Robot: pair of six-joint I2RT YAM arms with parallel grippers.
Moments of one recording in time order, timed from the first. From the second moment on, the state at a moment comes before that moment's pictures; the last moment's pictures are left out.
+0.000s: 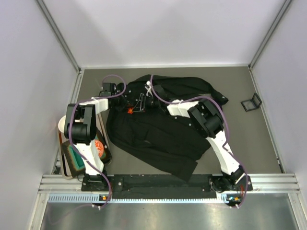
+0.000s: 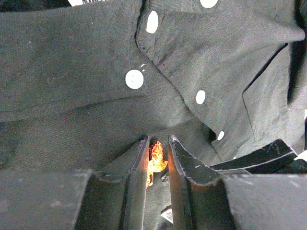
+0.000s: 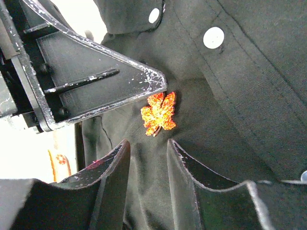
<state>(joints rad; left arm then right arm) -0.06 1.91 1.14 -0.11 0.32 -0.76 0.71 2.36 1.63 0.23 -0.47 0.82</state>
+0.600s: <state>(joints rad) -0.06 1.91 1.13 -0.09 0.32 -0.76 0.71 2.41 1.64 0.30 -0.49 0.97</state>
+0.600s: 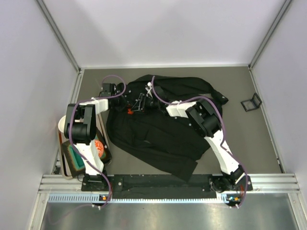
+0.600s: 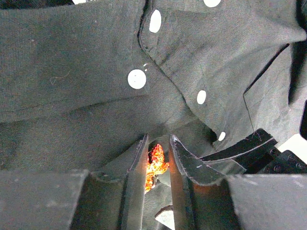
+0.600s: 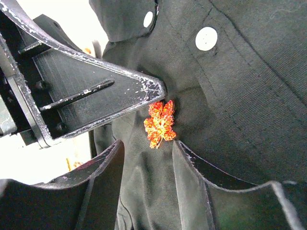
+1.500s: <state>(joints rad) -0.06 1.78 1.24 -0.35 0.18 -0.62 0.71 2.51 1.67 0.52 -0.57 1.14</state>
